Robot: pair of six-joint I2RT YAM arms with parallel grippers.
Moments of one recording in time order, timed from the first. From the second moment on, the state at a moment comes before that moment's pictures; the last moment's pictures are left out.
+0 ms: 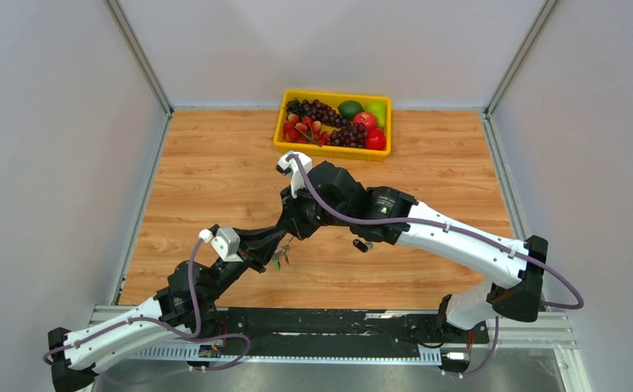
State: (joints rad) left arm -1.09 0.22 0.19 0.33 -0.27 -0.05; right arm 1.16 1.47 1.53 -0.59 -0.03 0.41
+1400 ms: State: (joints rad) left arm -1.09 0.16 0.19 0.31 -0.26 -0.05; right arm 1.17 1.46 1.53 -0.56 -0.03 0.41
